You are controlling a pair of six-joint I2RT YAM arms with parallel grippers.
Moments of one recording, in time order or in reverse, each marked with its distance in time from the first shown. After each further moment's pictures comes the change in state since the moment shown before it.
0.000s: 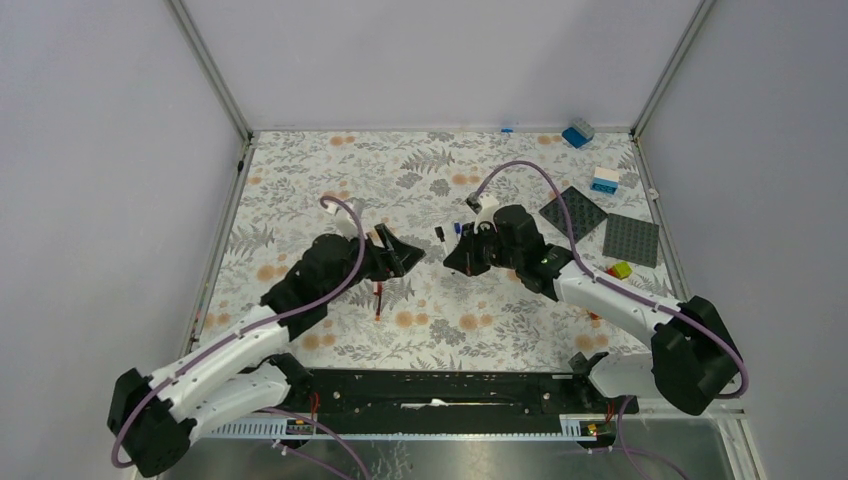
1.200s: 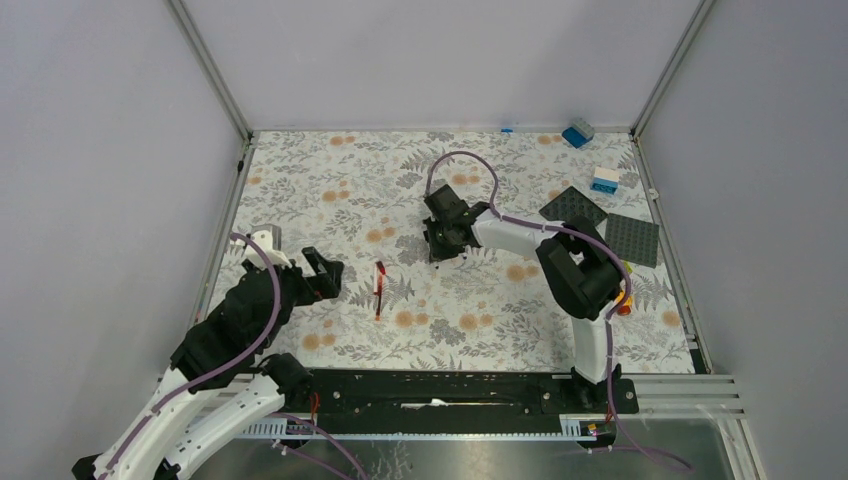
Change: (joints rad) left arm 0.000 -0.488 0.203 -0.808 -0.504 0.237; right arm 0.047 0.667 0.559 -0.412 0.280 0.055
